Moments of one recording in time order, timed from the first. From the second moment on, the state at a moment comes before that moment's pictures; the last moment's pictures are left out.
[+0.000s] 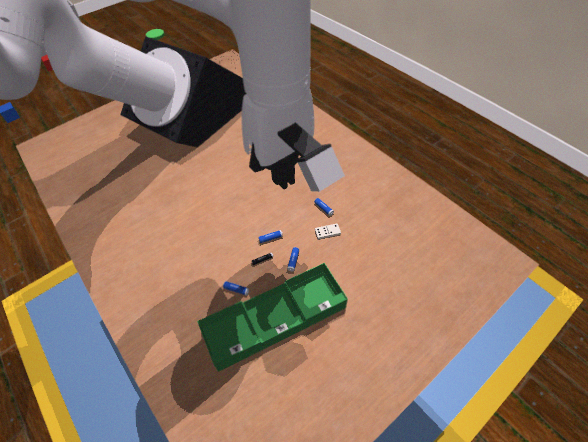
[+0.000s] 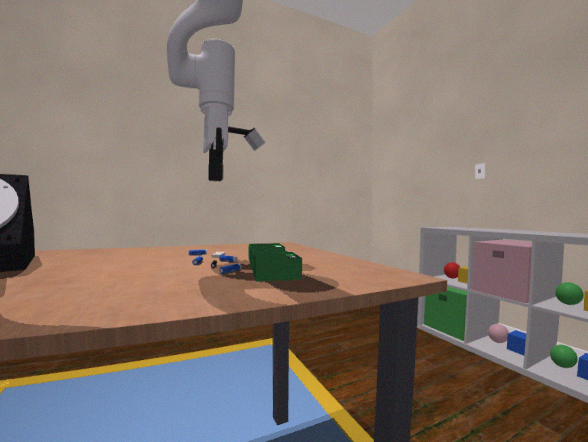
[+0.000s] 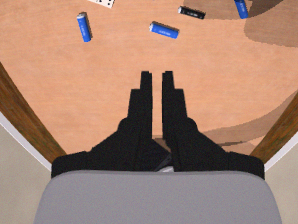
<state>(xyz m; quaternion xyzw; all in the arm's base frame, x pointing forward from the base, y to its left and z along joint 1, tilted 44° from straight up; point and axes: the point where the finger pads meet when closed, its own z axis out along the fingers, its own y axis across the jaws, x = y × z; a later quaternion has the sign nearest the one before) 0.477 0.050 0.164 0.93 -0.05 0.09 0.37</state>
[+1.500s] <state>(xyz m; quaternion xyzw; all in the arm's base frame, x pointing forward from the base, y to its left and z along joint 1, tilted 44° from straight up) 0.537 -0.170 0.217 0.91 -0.14 0.13 0.36</state>
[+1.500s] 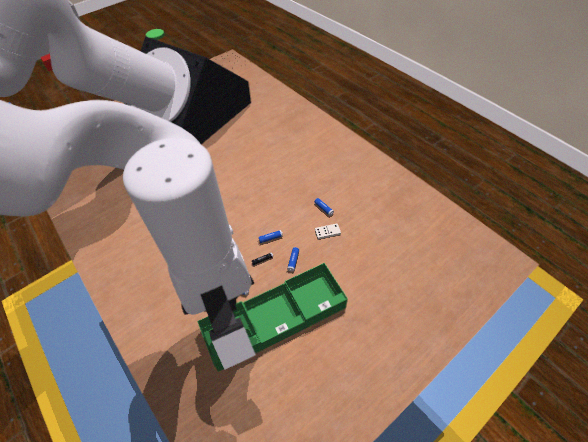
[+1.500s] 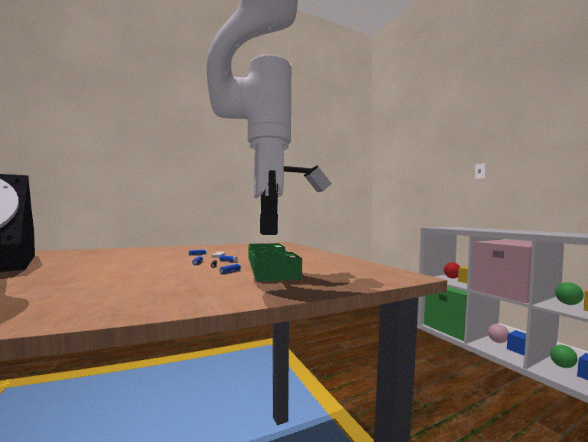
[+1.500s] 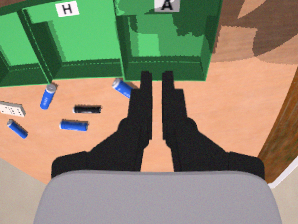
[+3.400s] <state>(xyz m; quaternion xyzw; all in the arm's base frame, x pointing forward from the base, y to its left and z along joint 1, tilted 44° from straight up) 0.551 -0.225 0.183 0.92 -0.14 0.13 0.35</state>
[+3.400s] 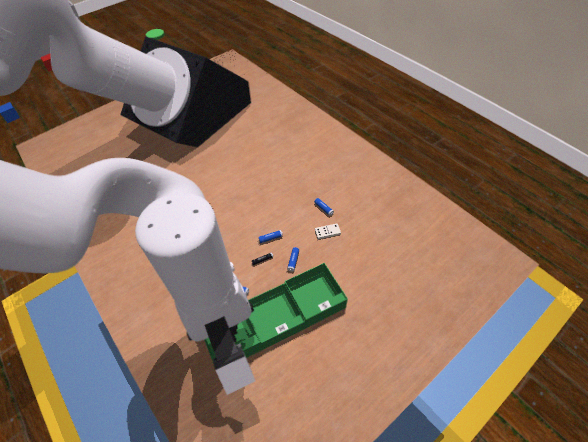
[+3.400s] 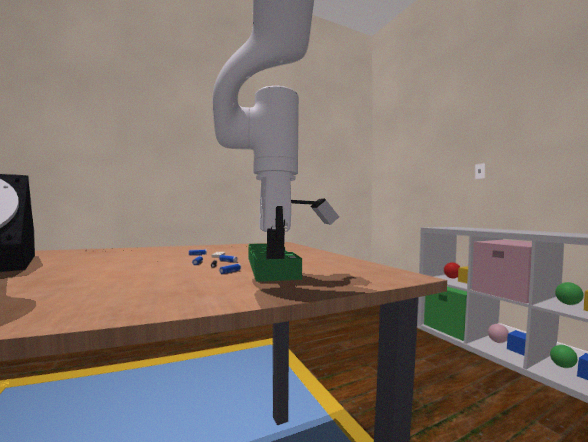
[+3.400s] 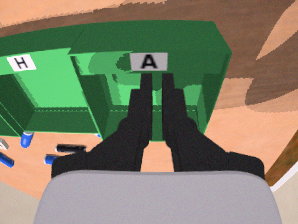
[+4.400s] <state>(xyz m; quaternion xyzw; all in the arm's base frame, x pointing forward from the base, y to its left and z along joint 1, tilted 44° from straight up) 0.551 -0.222 0.186 0.92 -0.14 0.13 0.35</state>
